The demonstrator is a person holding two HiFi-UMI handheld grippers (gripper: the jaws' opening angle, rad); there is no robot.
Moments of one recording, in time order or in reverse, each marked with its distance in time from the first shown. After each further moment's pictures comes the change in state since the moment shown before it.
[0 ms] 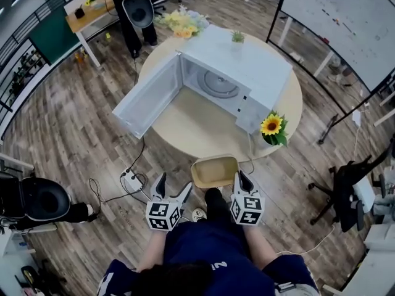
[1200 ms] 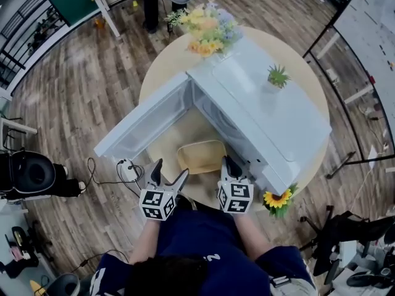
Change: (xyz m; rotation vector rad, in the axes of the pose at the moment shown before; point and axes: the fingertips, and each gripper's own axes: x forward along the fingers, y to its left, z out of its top) left arm 0.185 0.093 0.090 -0.097 0.021 0.195; right arm 0.258 0.006 0.114 -0.089 0.087 0.270
